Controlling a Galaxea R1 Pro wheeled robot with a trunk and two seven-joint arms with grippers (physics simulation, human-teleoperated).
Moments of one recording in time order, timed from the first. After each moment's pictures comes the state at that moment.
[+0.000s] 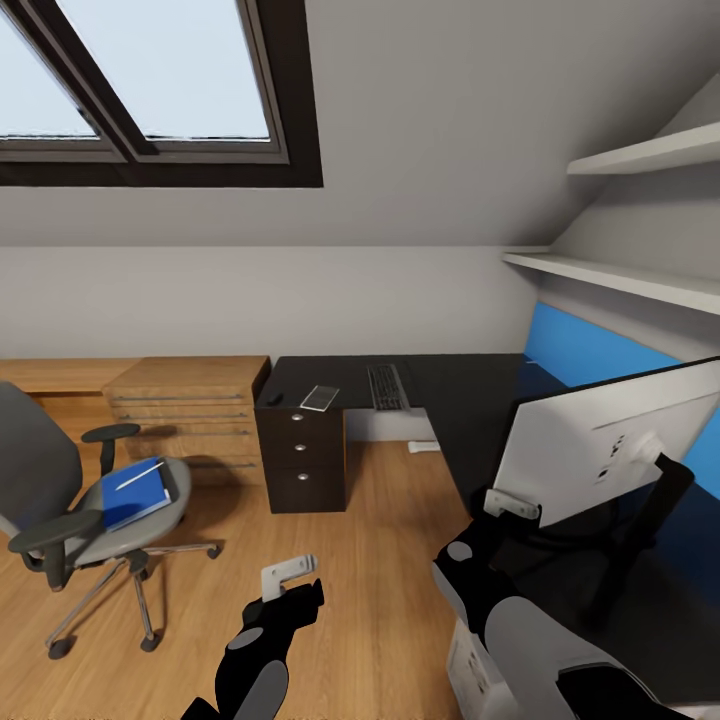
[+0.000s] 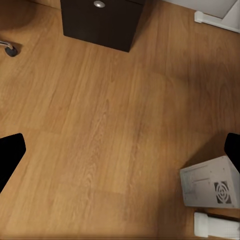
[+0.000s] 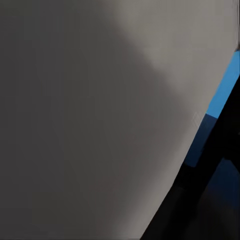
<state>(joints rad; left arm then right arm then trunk) -0.16 -0.03 -0.48 -1.47 0.64 0.45 0.76 -0.77 0.14 0.07 -0.31 0.14 -0.38 -1.00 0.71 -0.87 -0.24</state>
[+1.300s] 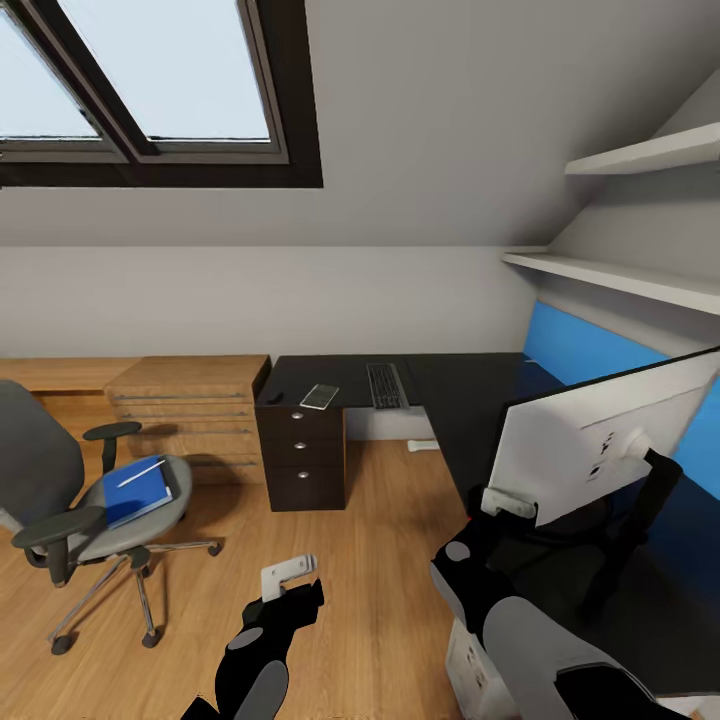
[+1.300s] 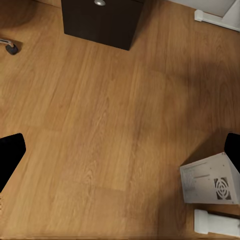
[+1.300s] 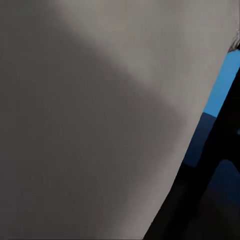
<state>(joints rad) -0.16 -0.03 -0.48 -1.47 0.64 0.45 0.76 -0.77 0.15 0.08 -0.31 0.14 -0.39 -0.99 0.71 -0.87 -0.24</state>
